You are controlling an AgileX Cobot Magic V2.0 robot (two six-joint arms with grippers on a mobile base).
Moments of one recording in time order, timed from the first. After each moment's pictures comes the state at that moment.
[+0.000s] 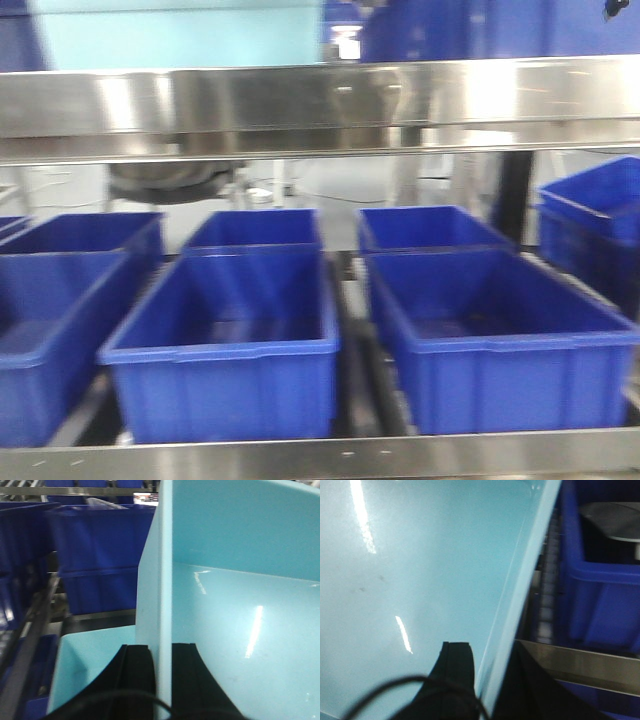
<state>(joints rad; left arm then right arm) -0.40 1.64 -2.14 0.11 0.75 -0.12 0.40 1.69 -2.19 0.08 1.08 0.10</state>
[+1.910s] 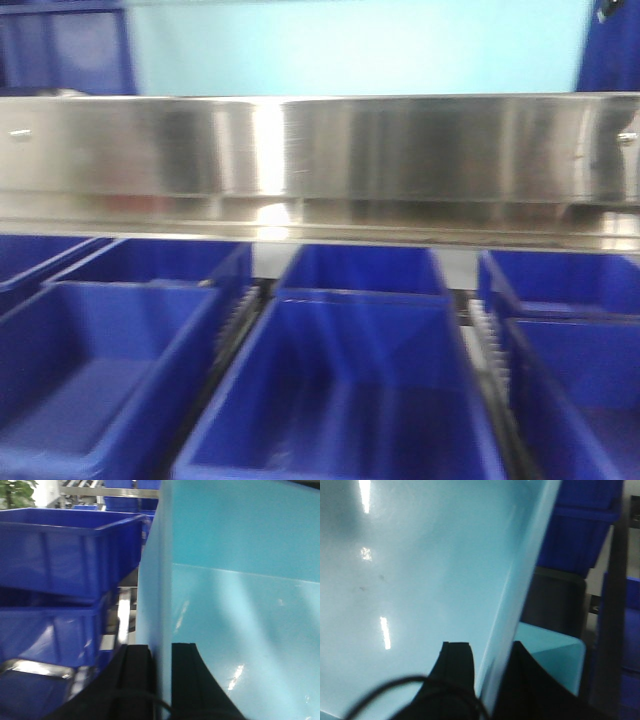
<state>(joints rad) -0.40 1.64 -2.14 0.11 0.75 -0.12 0.40 1.69 -2.19 0.08 1.09 0.10</state>
